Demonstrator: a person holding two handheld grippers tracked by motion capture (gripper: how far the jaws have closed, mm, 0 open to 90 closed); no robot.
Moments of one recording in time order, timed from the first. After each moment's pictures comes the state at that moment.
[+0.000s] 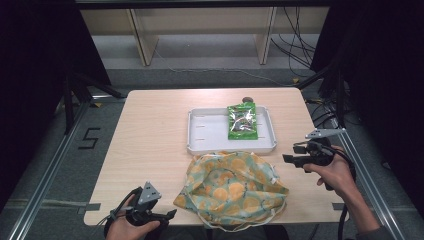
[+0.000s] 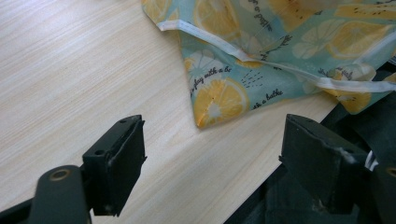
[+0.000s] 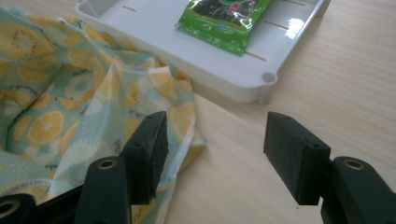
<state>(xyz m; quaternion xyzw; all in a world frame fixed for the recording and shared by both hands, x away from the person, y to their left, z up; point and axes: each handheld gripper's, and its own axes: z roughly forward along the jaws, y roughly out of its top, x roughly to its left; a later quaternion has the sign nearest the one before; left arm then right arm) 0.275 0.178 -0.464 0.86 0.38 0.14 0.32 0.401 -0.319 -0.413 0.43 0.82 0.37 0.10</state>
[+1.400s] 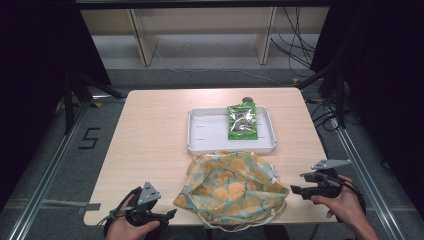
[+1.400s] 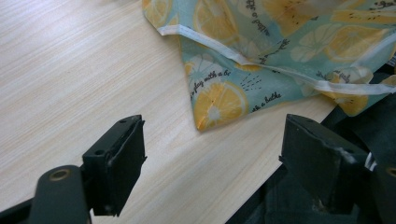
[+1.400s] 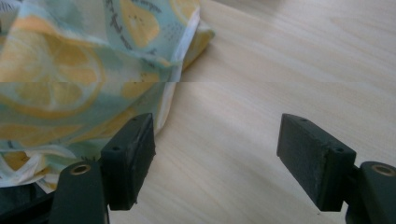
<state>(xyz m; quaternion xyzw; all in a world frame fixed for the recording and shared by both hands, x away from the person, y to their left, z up) 0.274 0.179 -0.462 0.86 0.38 0.14 0.32 0.341 -0.338 -0.460 0.46 0.83 0.31 0.09</state>
